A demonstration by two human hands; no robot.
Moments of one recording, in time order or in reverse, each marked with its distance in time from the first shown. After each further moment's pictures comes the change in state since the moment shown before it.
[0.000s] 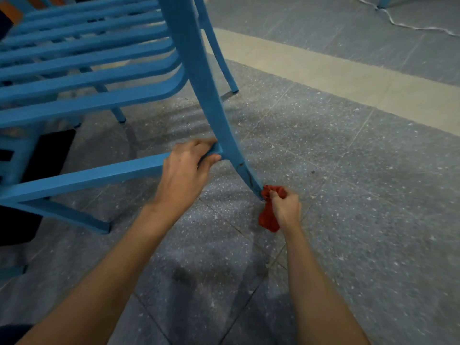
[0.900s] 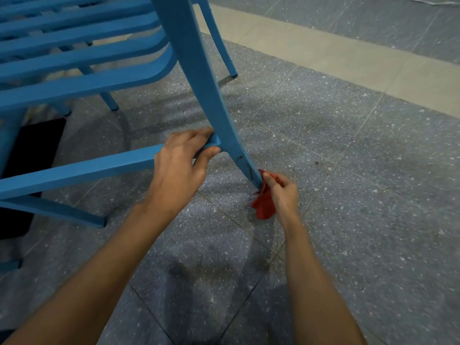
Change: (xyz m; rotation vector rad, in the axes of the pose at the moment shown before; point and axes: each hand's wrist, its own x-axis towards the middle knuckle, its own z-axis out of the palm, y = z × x) left_hand -0.001 -0.006 0.009 -0.017 0.032 0.031; right_hand 0.006 -0.006 0.007 0.246 -0.171 0.050
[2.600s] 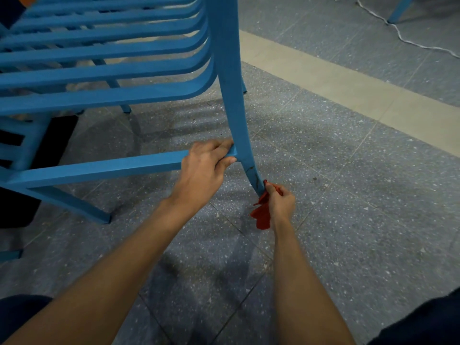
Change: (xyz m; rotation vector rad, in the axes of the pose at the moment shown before) left_hand 0.002 0.006 -0.005 0.012 -0.022 0.009; right_hand -0.029 -0.024 0.019 0.067 0.149 0.055
